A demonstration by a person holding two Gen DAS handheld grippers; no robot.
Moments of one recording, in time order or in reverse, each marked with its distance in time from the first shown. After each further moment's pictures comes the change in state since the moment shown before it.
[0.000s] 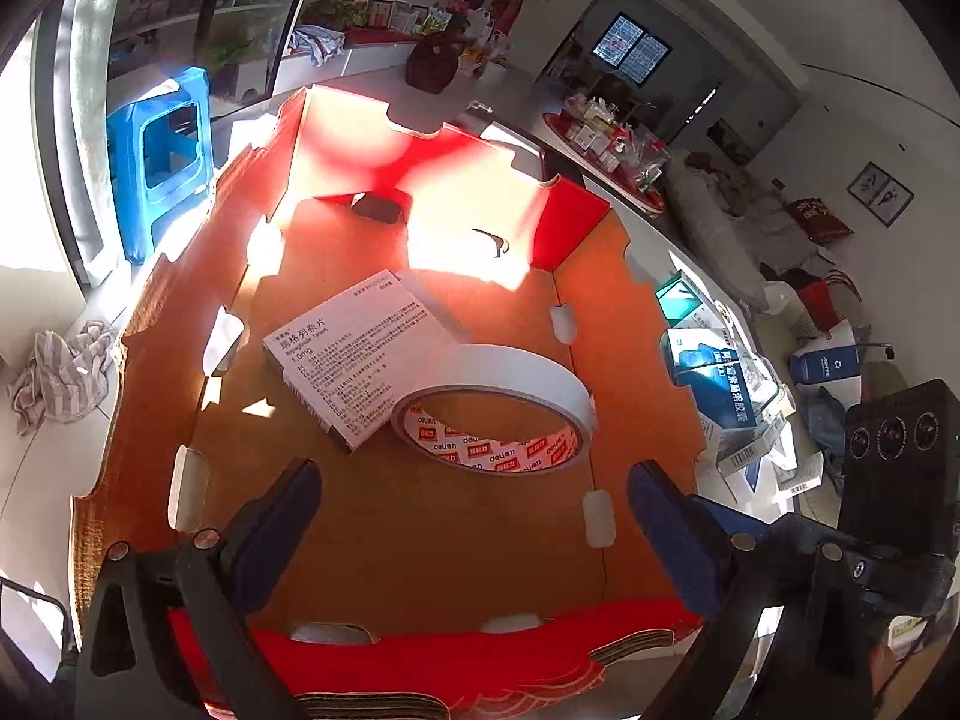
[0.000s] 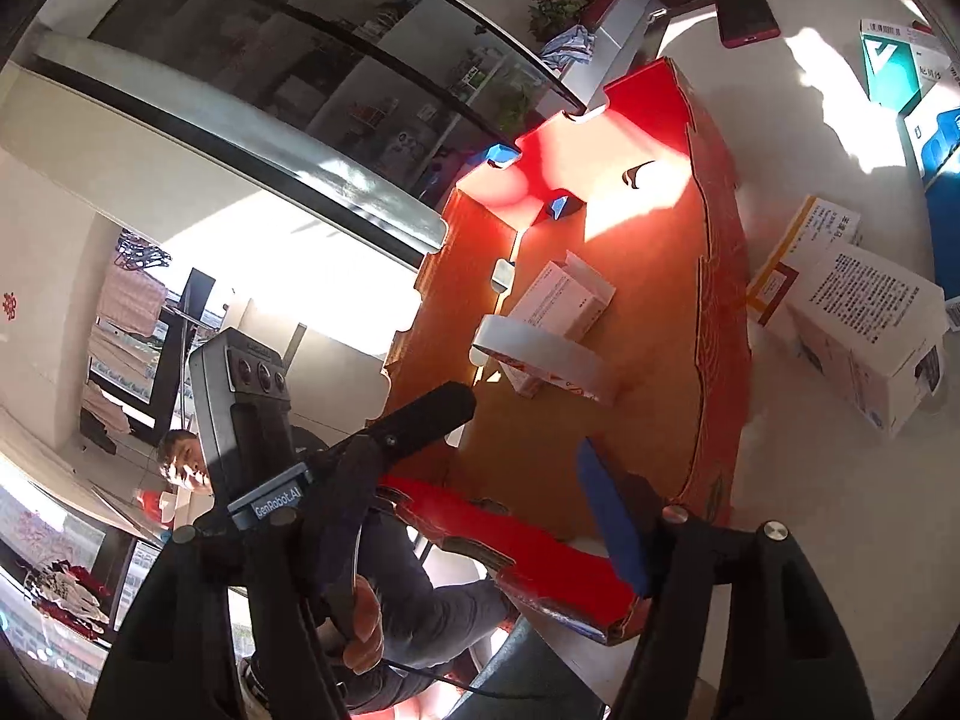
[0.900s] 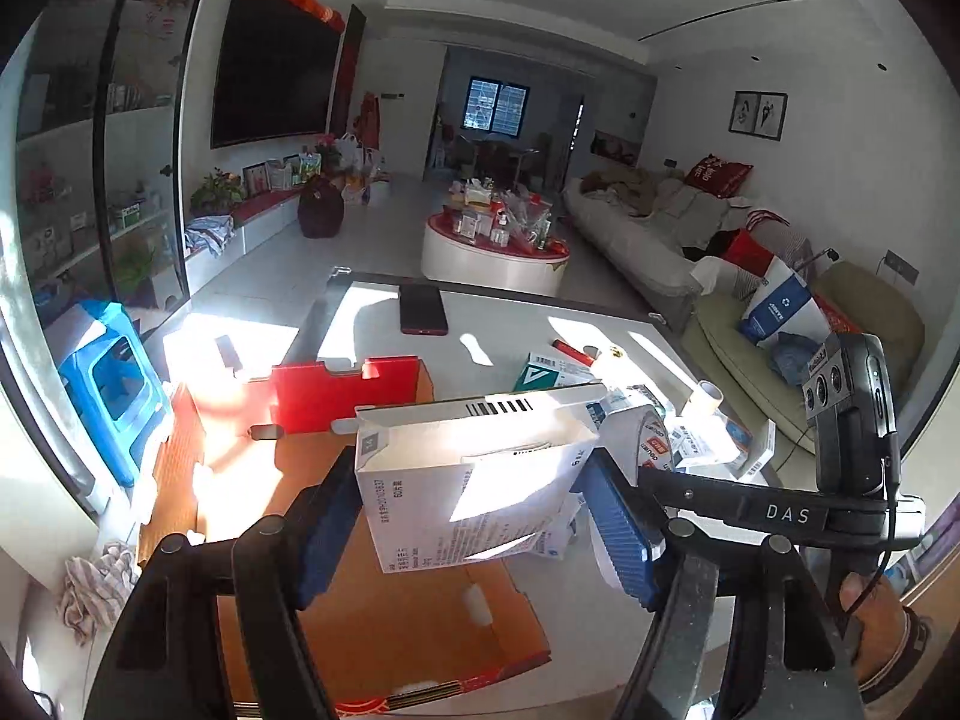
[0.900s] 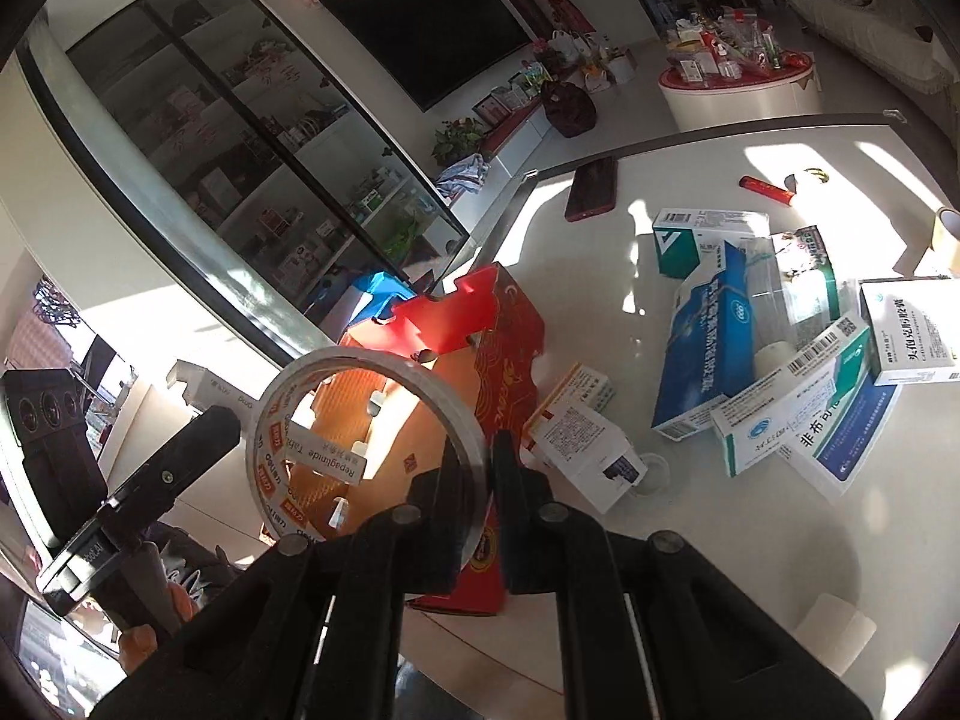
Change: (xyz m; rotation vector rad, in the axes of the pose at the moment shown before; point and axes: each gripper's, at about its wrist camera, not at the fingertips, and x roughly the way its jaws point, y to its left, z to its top) left arm -0.083 -0.123 0.012 0.385 -0.282 0.009; right arm -0.110 0.001 0.012 -0.055 -0.291 -0.314
